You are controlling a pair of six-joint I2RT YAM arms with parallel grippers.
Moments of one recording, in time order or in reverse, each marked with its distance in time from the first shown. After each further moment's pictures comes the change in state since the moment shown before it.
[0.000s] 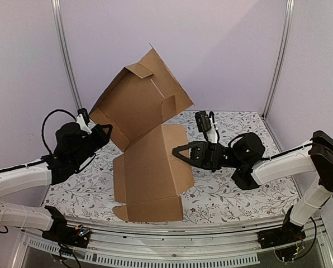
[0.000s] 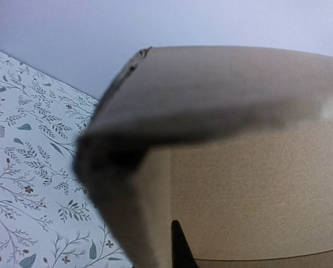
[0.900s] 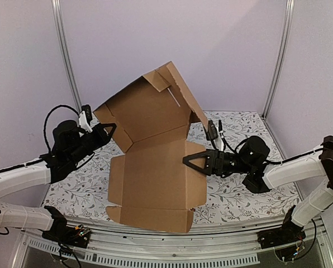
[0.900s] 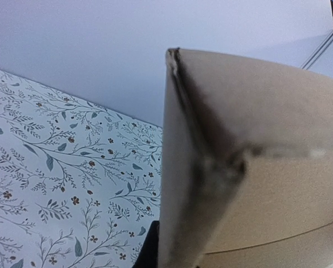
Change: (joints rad) left arm 0.048 0.003 0.012 0.024 0.197 0.049; right arm -0.052 -0.099 -0.129 -0.162 0.026 -0.134
